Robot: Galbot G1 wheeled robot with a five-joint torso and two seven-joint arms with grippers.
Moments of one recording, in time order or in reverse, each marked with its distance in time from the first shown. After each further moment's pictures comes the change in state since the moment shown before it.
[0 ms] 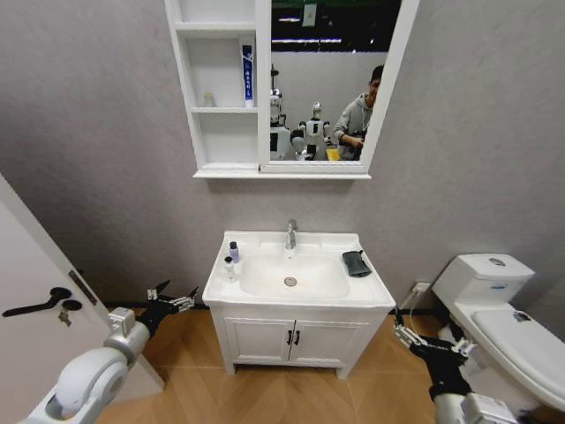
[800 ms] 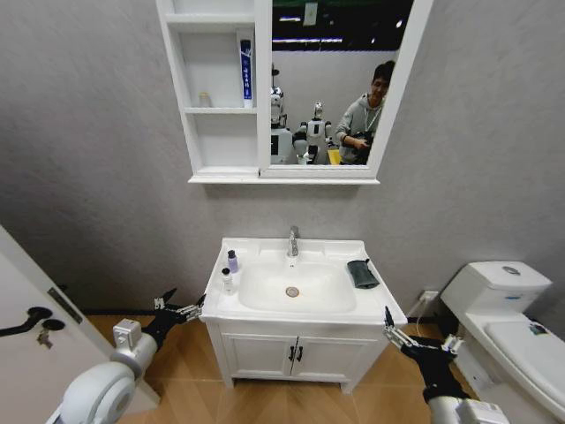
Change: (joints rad) left arm 0.076 -0.116 0.048 -0.039 0.085 -0.014 -0.010; right arm -0.006 0.014 -0.014 -0.011 -0.040 0.023 -0.063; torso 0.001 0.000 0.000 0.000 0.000
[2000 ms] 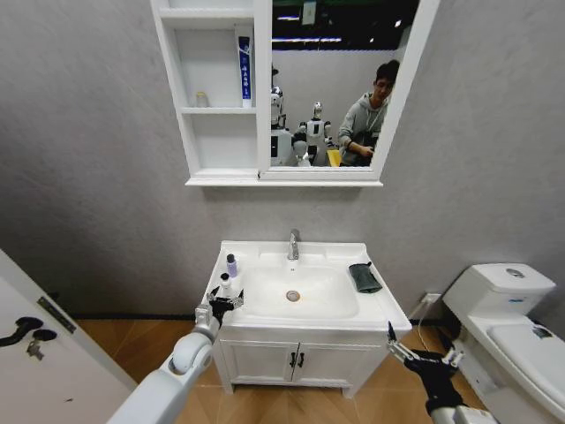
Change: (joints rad) left arm -0.548 -0.133 0.552 0.513 0.050 -0.129 -0.254; right arm -0.033 0.002 0.025 -0.074 -0.015 -0.007 -0.002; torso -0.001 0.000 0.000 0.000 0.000
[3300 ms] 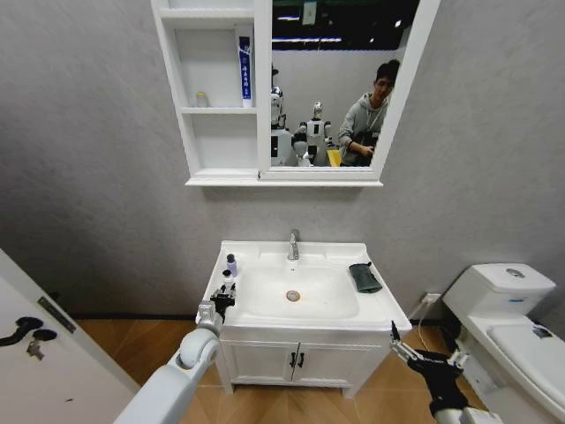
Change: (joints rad) left arm 0.013 -0.014 -0.017 -0.052 -0.003 0.014 -0.037; right arm -0.013 0.000 0.004 0.029 0.034 -0.005 0.020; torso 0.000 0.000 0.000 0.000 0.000
